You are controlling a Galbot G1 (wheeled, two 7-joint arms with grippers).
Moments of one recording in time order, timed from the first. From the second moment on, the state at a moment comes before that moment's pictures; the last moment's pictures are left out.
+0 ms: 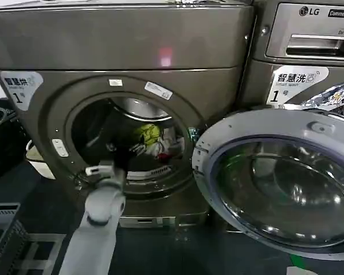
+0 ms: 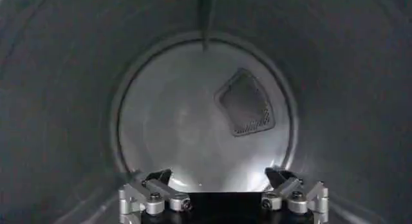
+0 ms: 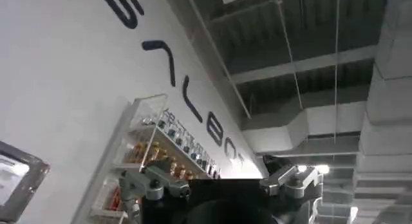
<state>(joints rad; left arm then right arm) 0.81 -1.43 -0.38 -1.71 -0.15 0.29 -0.11 -1.82 1.09 2.35 1.99 0.80 -0.05 -0.05</state>
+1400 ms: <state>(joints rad) -0.11 -1.48 -0.08 -0.30 0.09 0.06 0.65 -1.79 1.10 2.32 1.98 0.81 -0.05 -0.05</state>
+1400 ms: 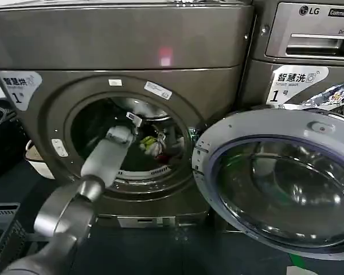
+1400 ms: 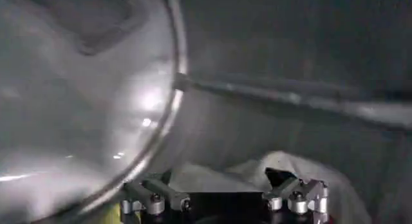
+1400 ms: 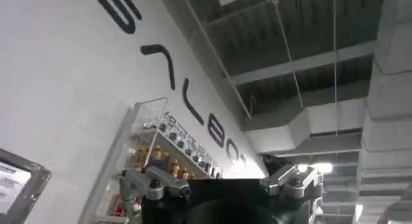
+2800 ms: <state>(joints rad) -0.21 -1.51 0.24 -0.13 0.73 0.04 0.94 -1.76 1.11 2.28 1.98 0.78 -0.04 -0.06</state>
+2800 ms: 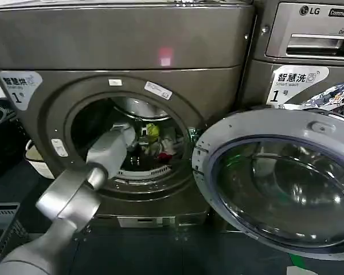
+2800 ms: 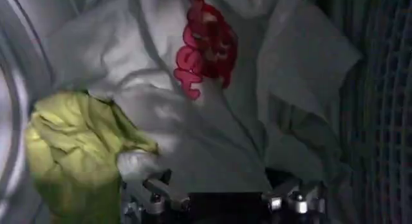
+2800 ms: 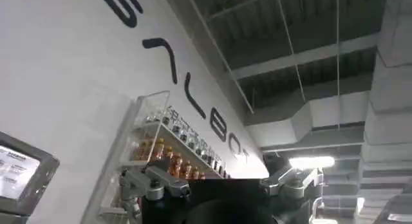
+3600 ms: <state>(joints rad) -0.19 -1.51 0.25 -0.11 0.68 0.05 0.93 -1.74 1.09 2.24 1.99 0.76 -0.03 -0.06</state>
